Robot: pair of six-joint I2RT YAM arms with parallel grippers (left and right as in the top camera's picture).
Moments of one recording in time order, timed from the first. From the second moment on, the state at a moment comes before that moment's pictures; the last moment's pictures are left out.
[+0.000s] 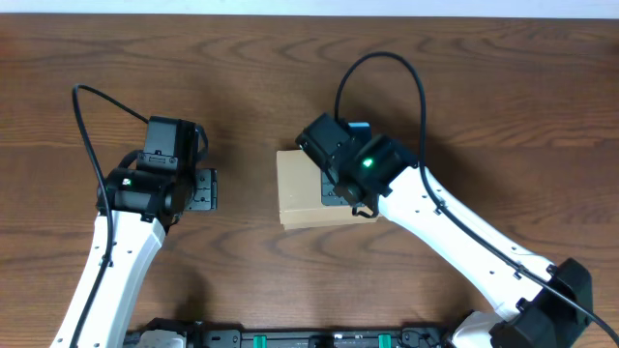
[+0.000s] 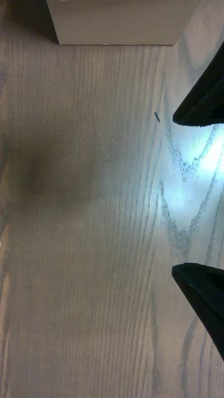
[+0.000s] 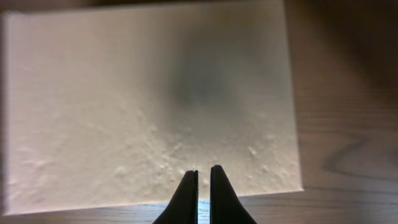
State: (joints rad) left arm -0.16 1.23 1.04 -1.01 -0.13 -0.13; right arm 0.77 1.63 1.43 -1.16 0.22 0.76
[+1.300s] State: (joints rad) left arm -0.16 1.23 1.04 -0.99 -0.14 -0.14; right arm 0.74 1.56 1.10 -0.77 0.20 0.71
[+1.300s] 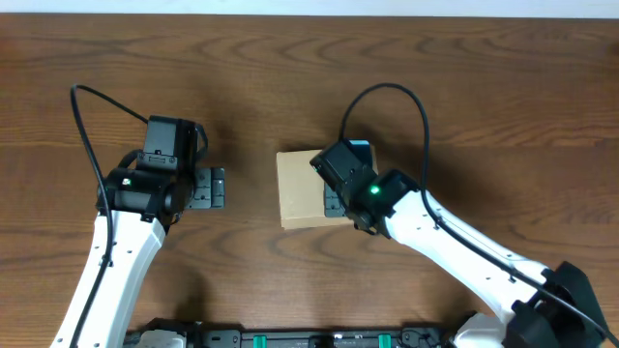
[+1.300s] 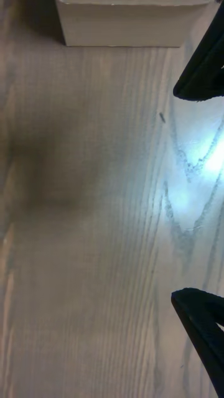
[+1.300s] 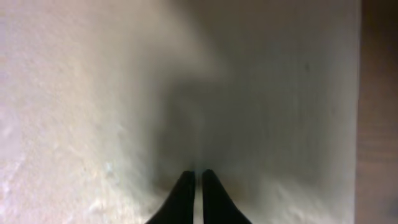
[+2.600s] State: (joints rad) left arm -0.20 0.50 0.53 -0.74 -0.27 -0.32; right arm -0.23 1.10 0.56 -0.25 0.16 0.26
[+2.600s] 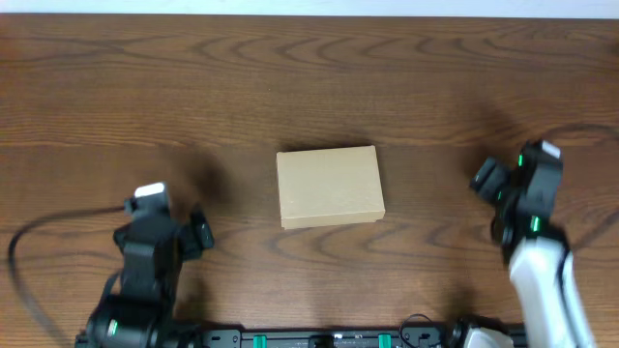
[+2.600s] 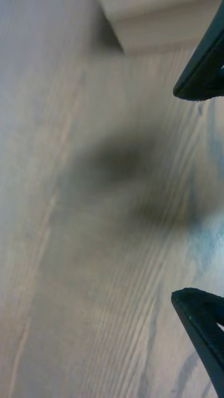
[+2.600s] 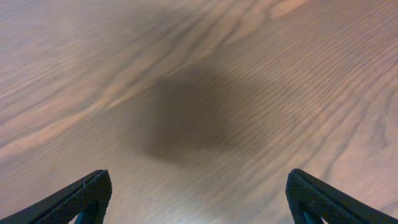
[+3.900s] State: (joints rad) left arm -0.21 0.22 0.51 -1.07 -0.22 -0.35; right arm -0.19 0.42 0.25 -0.52 -0.02 0.17
